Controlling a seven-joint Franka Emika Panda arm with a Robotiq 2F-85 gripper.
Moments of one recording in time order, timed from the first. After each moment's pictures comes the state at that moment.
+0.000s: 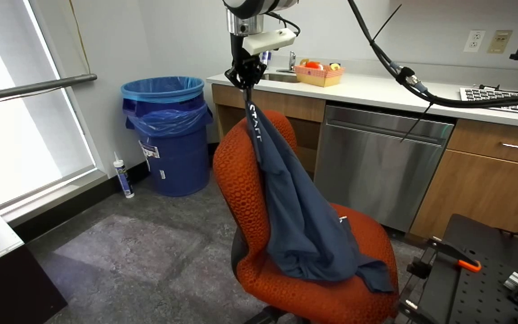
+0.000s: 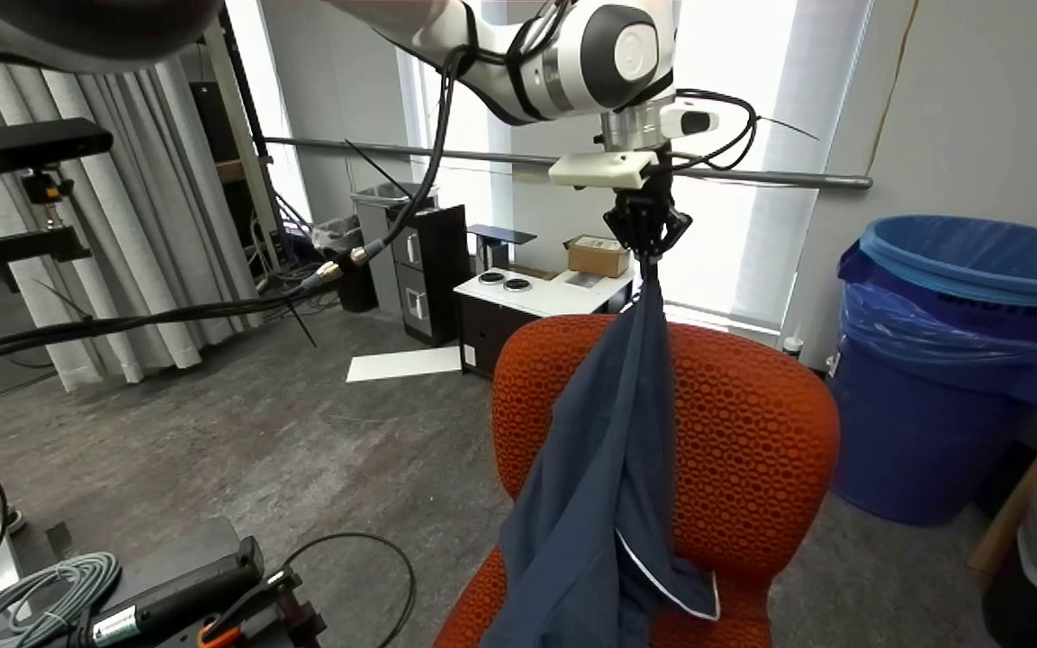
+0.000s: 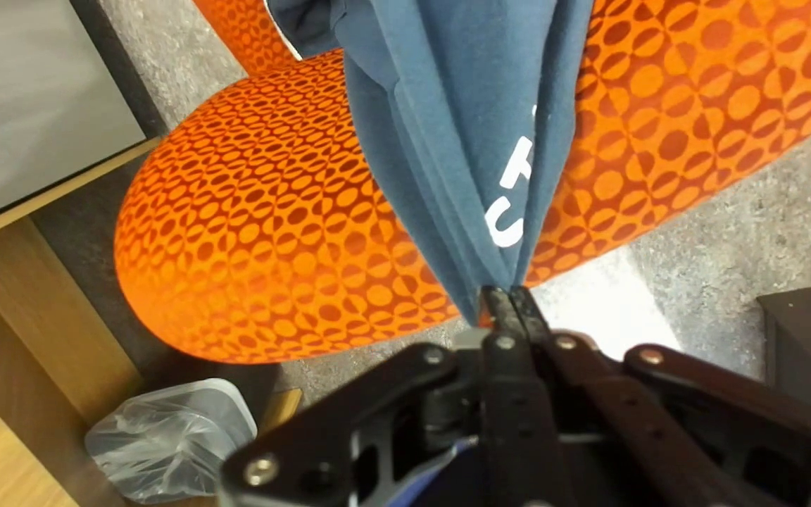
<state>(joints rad) 0.05 0.53 -0.06 -1.38 -0.12 2.06 0.15</state>
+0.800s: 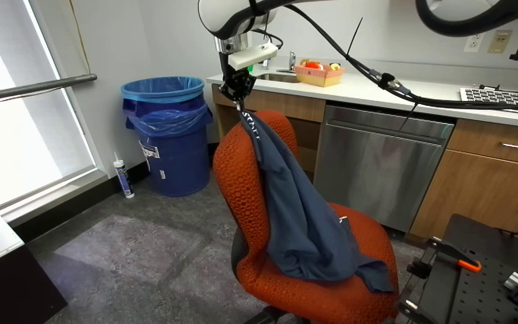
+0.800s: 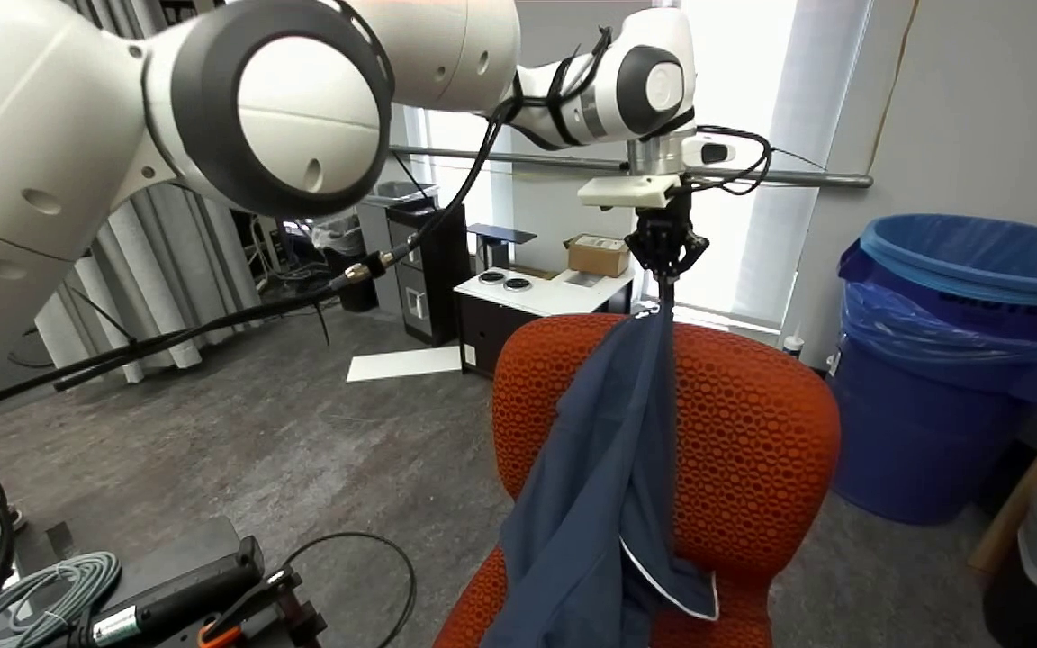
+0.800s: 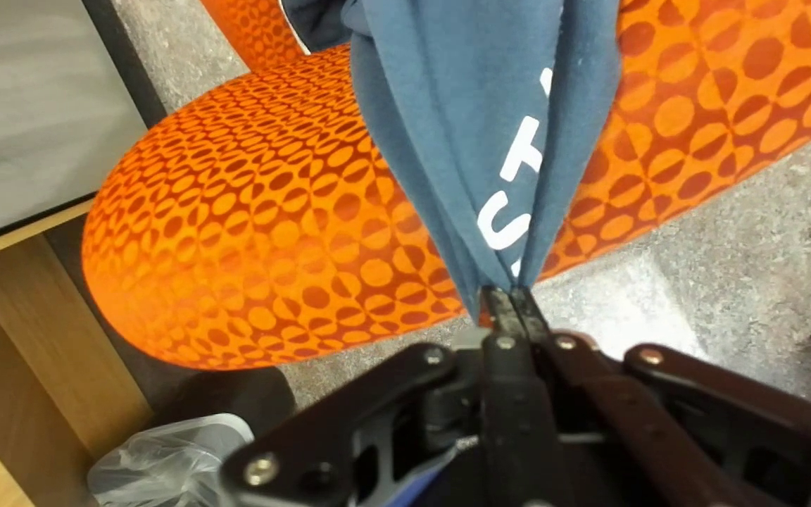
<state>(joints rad) 0.05 0.85 -0.08 -0.94 -0.12 1.85 0.15</state>
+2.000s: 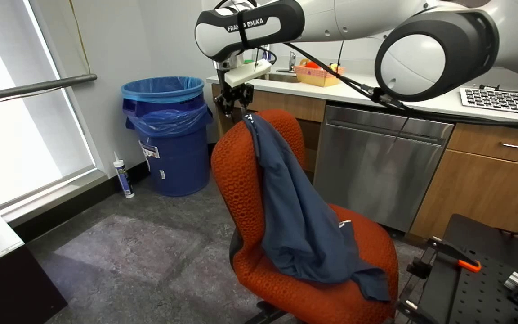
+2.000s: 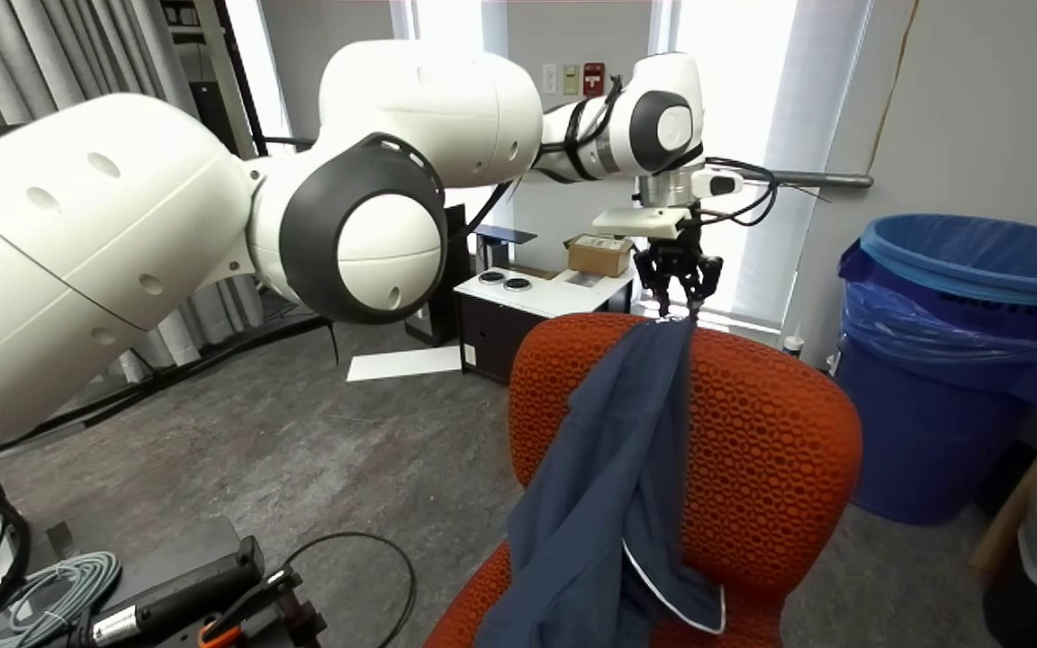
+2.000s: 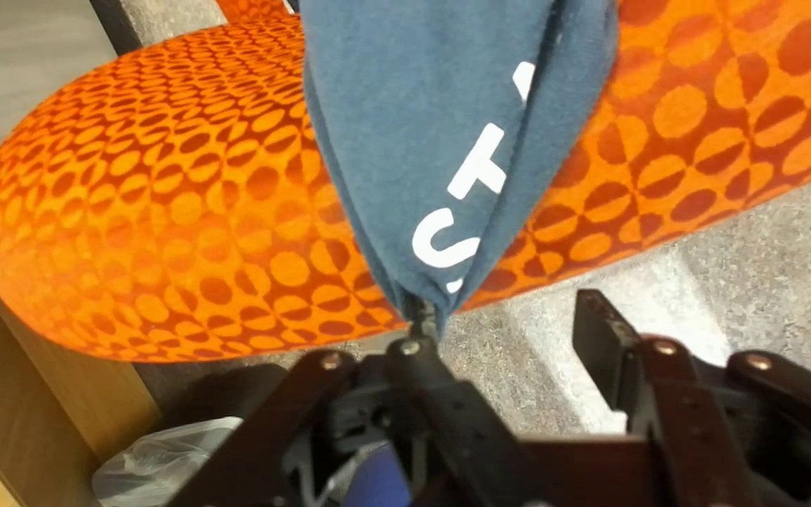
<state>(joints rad) 0.04 1.10 -0.09 -0.61 -0.12 1.76 0.15</state>
